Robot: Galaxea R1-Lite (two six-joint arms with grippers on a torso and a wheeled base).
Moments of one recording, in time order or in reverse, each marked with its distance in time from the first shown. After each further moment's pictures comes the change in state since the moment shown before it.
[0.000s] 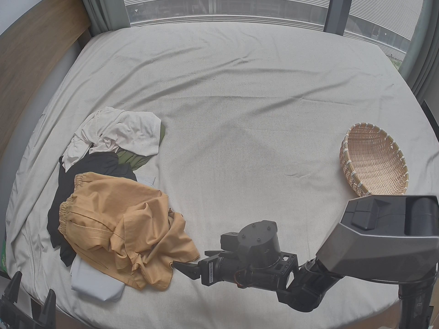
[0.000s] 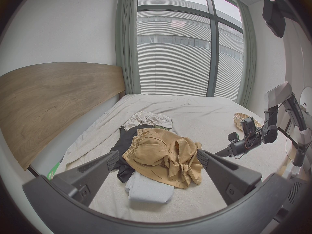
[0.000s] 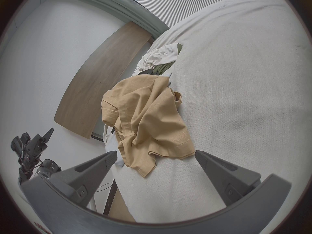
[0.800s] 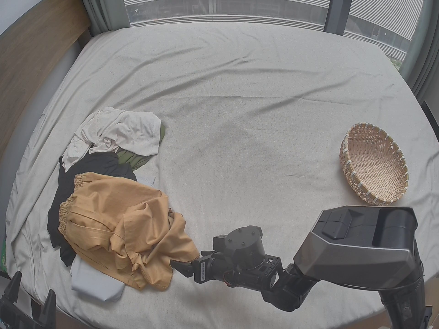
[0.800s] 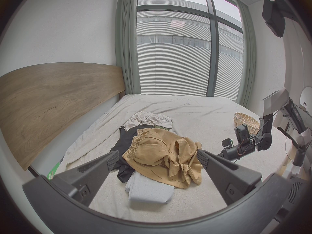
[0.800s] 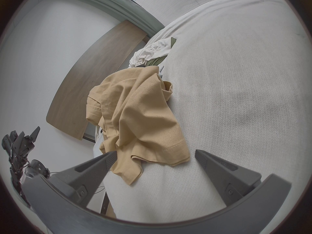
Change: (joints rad) left arm 0.000 0.000 0.000 0.000 0.000 0.002; right arm -0.003 0.124 -0.119 0.004 -0.042 0.002
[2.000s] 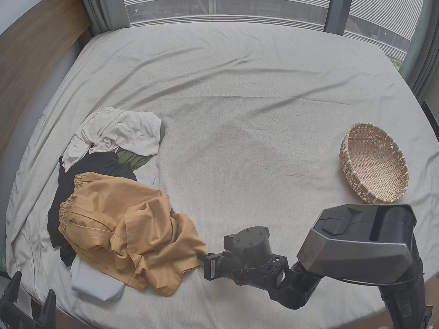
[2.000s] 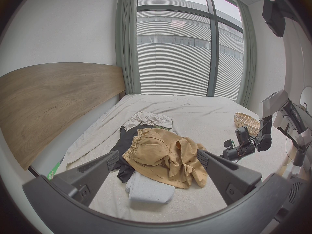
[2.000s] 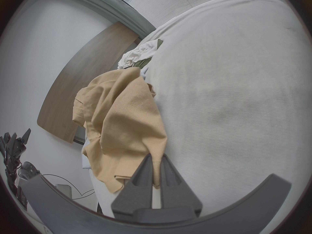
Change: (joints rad) left arm 0.001 0.000 0.000 0.000 0.001 0.000; right arm -0.046 -0.016 0.079 -0.022 -0.062 0.000
